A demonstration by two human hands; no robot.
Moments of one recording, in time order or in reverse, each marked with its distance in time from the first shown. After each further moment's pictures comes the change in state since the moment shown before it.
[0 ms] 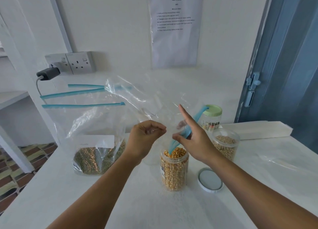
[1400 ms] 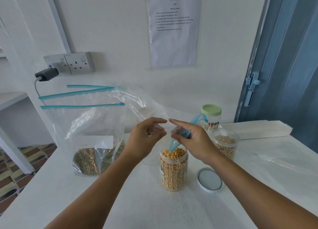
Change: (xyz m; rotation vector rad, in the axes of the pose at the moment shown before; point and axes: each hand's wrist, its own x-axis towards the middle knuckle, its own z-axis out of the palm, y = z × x) left_hand 0.001 0.003 -0.001 0.226 -0.045 0.103; right_hand 0.001 0.004 -0.001 0.055 -0.021 0.075
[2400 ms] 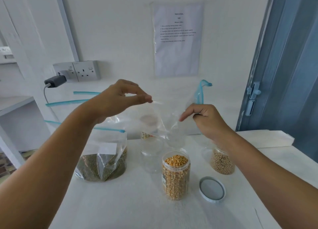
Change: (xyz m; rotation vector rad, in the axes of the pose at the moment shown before) left_hand 0.052 0.105 -0.125 0.198 -0.257 0.008; right_hand 0.041 -0.068 -0.041 -0.068 0.069 -0.084
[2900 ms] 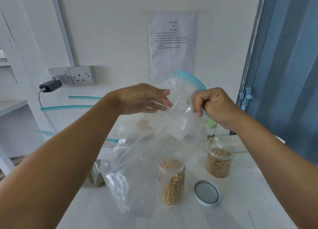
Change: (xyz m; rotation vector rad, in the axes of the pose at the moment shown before) left_hand 0.065 0.012 0.028 -0.382 -0.362 -0.169; right_hand 0.016 -0.045 -0.051 -0.008 -0.177 -0.240
